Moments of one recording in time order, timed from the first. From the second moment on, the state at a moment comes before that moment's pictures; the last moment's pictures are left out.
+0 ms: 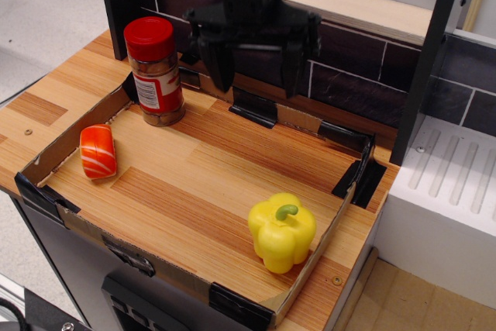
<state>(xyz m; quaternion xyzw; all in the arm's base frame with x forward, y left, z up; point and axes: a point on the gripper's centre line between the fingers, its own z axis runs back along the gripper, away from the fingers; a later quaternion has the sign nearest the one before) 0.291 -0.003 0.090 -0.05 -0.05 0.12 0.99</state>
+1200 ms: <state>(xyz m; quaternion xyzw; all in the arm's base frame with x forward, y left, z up) 0.302 0.110 0.088 0.01 -0.07 0.32 0.94</state>
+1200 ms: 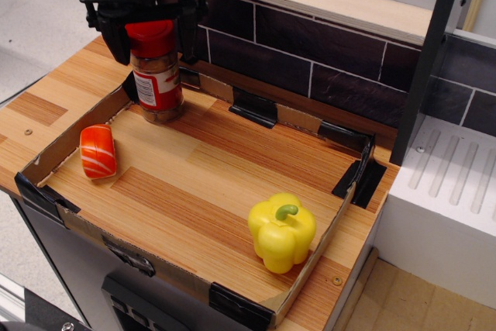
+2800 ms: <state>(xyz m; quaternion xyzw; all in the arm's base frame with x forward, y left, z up) 0.309 0.107 0.095 0.04 -0.17 0.39 0.90</state>
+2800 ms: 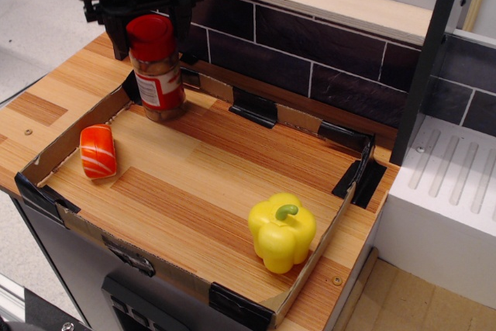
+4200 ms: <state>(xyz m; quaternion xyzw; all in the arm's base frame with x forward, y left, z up) 0.236 0.048 0.028 0.06 -0.12 0.39 0.91</state>
